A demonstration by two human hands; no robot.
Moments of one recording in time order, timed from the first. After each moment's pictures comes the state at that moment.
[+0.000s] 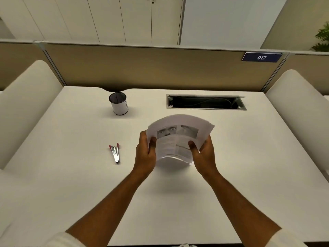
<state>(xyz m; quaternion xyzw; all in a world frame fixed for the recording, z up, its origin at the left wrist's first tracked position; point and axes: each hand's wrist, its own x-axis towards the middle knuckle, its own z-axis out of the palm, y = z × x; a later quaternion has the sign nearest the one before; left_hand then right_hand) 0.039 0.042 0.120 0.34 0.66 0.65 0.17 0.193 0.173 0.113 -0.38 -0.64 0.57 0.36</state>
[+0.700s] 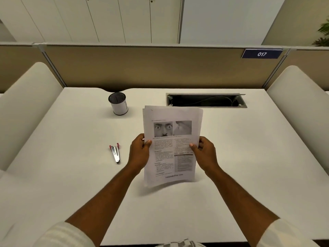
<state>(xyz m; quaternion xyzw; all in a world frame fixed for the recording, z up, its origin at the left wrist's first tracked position) 0.005 0.048 0.099 0.24 0.76 0.55 0.26 0.196 0.197 0.092 -0.45 -0.68 0.52 0.26</state>
